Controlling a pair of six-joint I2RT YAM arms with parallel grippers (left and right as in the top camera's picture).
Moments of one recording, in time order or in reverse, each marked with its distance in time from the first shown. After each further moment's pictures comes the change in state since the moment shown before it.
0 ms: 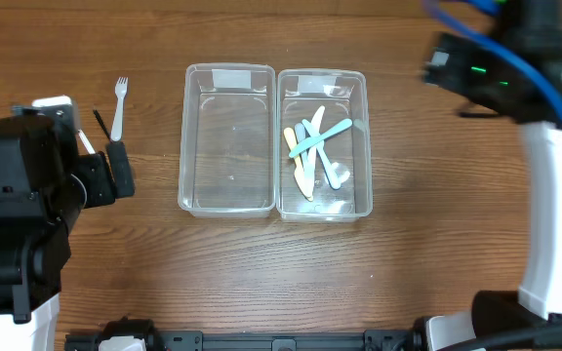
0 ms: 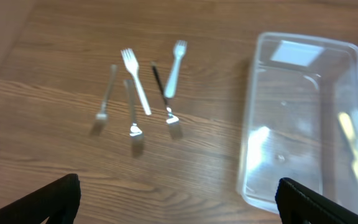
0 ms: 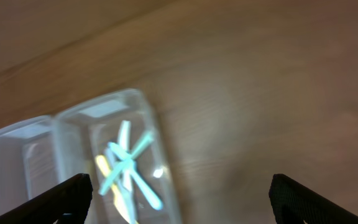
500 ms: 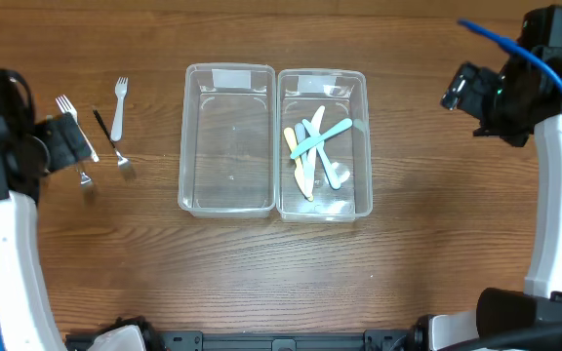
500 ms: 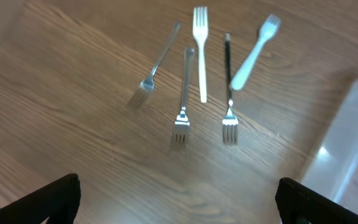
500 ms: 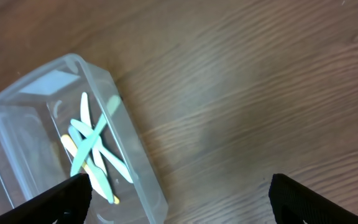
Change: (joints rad) left arm 0.302 0.296 0.003 0.076 -0.008 -0.061; right arm -0.114 -0.005 -0.212 0.014 -0.090 -0.013
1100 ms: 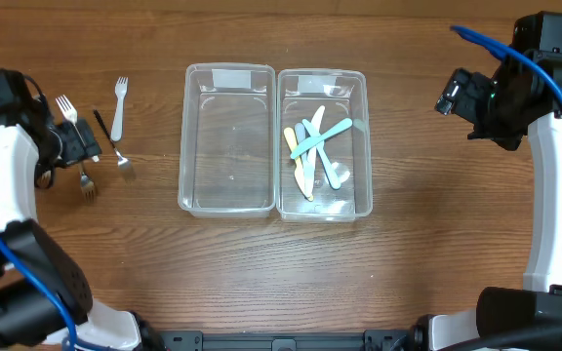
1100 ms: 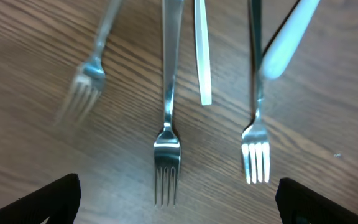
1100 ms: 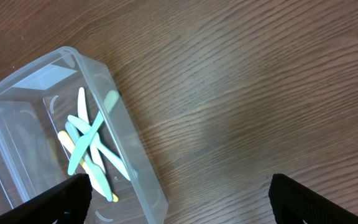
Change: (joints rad) left arm 0.085 0.423 -0.138 0.278 0.144 0.113; right arm 0.000 0.004 -0.038 0.022 -0.013 -0.003
